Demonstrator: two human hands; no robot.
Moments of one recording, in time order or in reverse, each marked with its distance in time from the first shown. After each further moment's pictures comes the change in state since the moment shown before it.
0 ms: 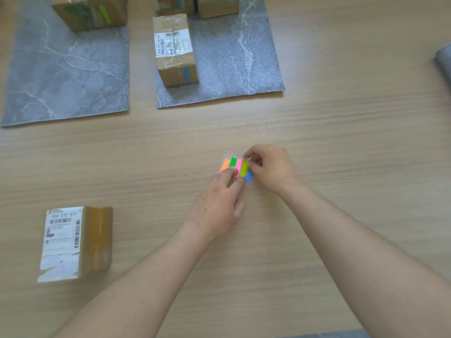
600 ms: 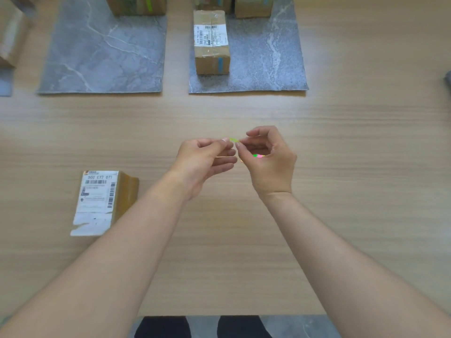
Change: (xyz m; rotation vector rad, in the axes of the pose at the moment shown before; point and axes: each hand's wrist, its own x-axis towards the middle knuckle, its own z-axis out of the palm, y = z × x) left_hand -0.031 -0.026 -0.099 -1.474 0.193 -0.701; right_hand -0.072 -0.101 0.022 0.644 0.413 -0.103
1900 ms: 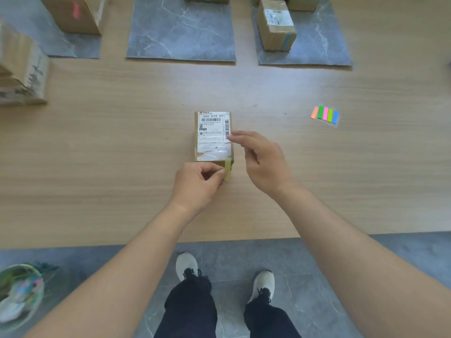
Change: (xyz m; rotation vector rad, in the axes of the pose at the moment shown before) left_hand -0.119 -0.113 -0.282 0.486 0.053 0.400; right_hand -0.201 -0.053 0.166 -0.365 -0.342 -0.294
